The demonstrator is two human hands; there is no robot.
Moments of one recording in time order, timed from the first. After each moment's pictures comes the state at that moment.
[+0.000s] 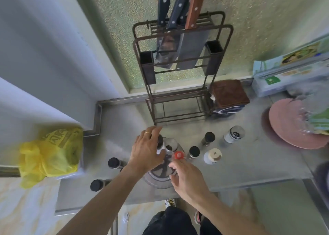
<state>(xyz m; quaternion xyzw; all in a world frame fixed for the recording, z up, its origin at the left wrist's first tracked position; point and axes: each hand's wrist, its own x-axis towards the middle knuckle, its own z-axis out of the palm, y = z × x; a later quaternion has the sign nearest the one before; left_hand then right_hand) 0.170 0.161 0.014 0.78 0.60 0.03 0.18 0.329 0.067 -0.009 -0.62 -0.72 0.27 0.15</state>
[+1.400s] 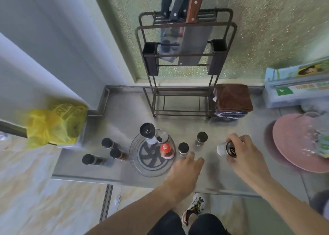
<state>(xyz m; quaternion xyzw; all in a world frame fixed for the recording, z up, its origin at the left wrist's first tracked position) 0.333 0.072 0.011 0.83 0.52 -0.03 0.20 0.543 0.108 0.024 -0.68 -0.71 0.16 0.06</state>
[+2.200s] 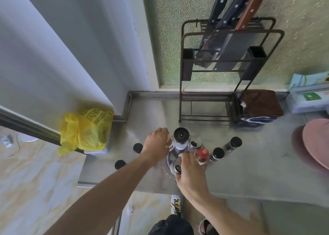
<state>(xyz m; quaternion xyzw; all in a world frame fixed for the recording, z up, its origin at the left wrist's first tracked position) 0.118 0.151 0.007 0.71 0.67 0.00 0.21 0.261 0.058 -0.008 -0.65 -0.72 0.23 0.08</state>
